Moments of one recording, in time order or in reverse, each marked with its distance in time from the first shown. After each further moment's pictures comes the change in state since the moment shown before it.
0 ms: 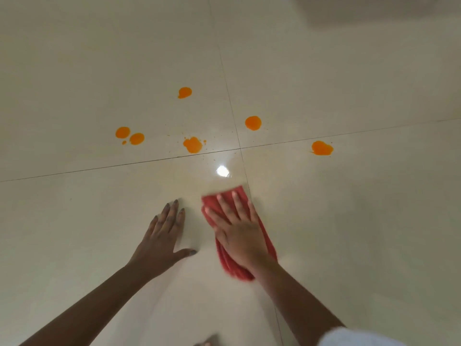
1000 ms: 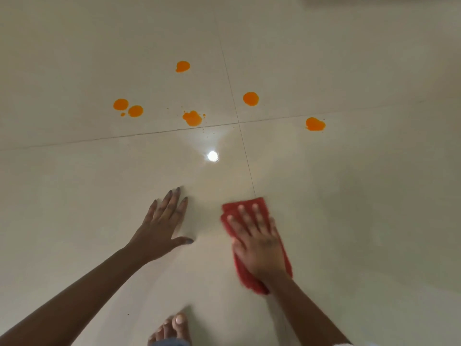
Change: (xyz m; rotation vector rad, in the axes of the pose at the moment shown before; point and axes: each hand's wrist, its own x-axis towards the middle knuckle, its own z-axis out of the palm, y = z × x) left_hand -0.036 -0.008 0.021 0.070 -0.041 0.120; right_hand -0.106 -0.011 0.023 0.003 0.042 0.138
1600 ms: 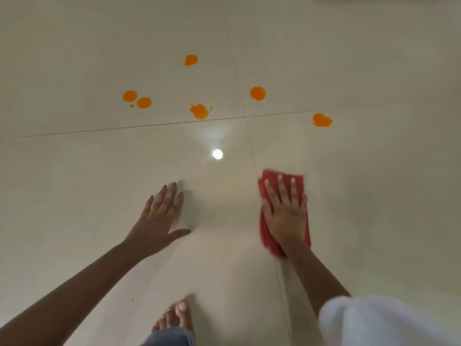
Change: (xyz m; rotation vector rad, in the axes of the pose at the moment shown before) left_hand -0.019 -0.007 0.010 -0.031 0.068 -0.057; right_hand 0.038 0.045 -0.019 -0.006 0.061 0.289
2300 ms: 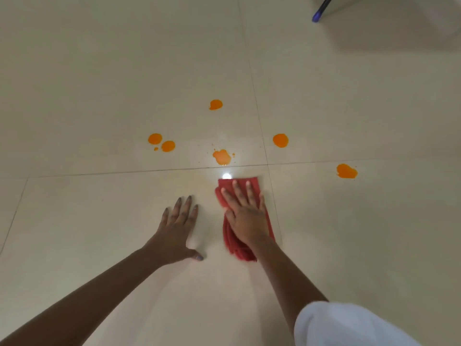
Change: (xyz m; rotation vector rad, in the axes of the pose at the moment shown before) left_hand 0.077 -0.036 -0.040 -0.054 -0.108 -0.057; right_hand 0.119 -0.117 0.013 0.070 -0.152 -0.297
